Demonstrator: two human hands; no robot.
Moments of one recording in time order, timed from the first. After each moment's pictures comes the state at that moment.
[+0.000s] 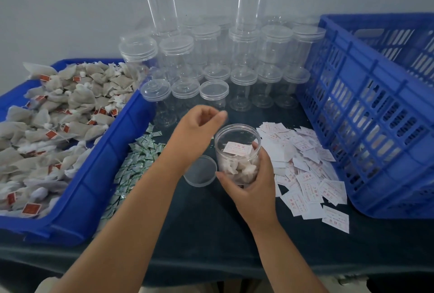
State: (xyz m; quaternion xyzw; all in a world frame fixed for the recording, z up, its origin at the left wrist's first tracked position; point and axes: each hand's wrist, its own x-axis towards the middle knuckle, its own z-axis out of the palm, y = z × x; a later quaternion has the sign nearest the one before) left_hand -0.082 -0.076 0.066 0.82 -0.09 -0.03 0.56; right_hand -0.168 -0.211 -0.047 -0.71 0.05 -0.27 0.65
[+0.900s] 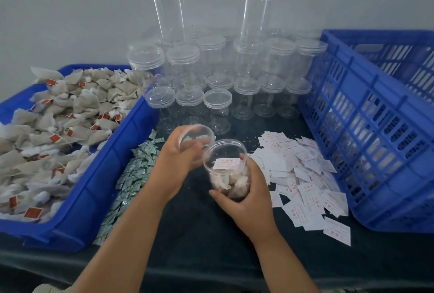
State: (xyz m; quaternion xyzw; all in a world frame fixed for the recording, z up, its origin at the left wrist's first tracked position) left_hand -0.094 -0.038 0.028 0.68 -0.09 -0.05 0.72; right_hand -0.170 -0.212 -0.048 -0.77 0.00 -0.20 0.61
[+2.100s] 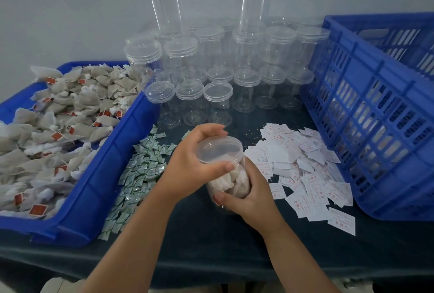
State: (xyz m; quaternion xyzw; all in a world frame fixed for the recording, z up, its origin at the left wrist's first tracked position) left_hand -0.122 -0.049 0.043 0.79 -0.25 0.02 0.56; right_hand -0.172 -0.217 -0.037 -0.67 -0.10 -0.09 0.73
